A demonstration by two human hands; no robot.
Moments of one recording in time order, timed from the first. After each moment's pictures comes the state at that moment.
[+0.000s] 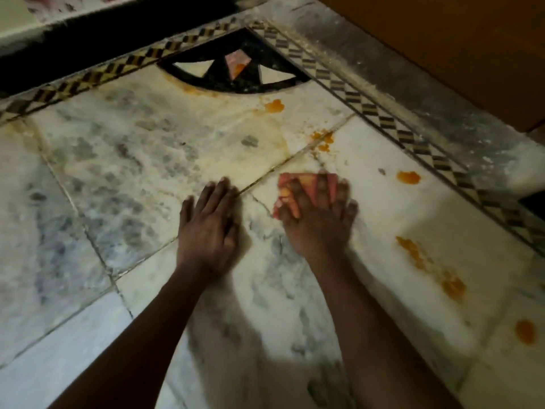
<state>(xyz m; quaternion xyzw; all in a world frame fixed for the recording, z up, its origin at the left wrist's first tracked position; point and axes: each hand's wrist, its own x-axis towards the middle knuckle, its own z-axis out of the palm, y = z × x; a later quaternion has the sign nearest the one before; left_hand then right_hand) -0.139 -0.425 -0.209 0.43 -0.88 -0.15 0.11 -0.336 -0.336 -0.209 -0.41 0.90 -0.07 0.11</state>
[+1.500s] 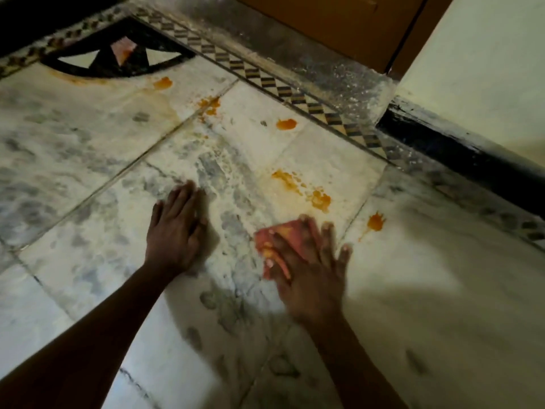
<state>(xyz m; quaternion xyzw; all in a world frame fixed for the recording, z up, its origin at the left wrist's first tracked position) -0.195 -0.280 -0.203 0.35 -0.92 -0.17 0.07 -0.340 -0.028 -0.208 -0.38 0.92 -0.08 0.03</state>
